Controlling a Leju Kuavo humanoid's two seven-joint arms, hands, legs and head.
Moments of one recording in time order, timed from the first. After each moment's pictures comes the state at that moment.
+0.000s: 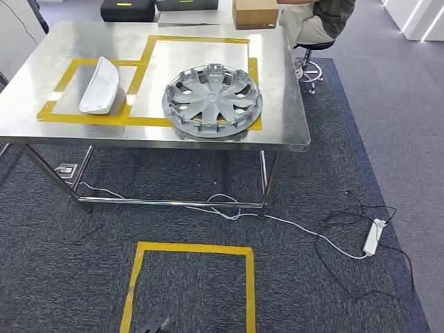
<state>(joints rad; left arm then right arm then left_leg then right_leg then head) -0.09 -0.30 1.17 -0.28 -1.41 -0.07 0.08 -0.07 0.32 -1.28 -0.61 1.12 0.02 0.13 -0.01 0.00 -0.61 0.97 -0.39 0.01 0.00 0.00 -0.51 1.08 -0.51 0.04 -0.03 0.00</state>
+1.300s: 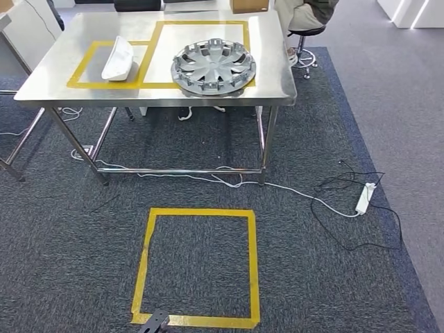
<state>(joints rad) -0.10 -0.31 1.17 -0.28 -1.39 -0.07 0.09 -0.07 0.33 -1.29 -0.66 1.11 -0.01 0.10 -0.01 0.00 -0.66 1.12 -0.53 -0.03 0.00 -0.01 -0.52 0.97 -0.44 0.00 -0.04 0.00</state>
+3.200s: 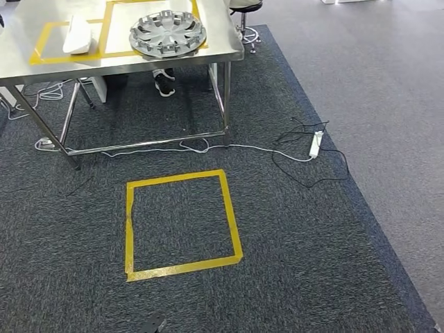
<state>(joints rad) -0.08 -0.31 1.18 -0.29 -1.38 -0.06 0.06 -0.07 0.33 -1.30 -0.67 1.04 0.02 0.04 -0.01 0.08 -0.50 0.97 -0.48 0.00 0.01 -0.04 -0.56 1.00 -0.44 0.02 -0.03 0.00</state>
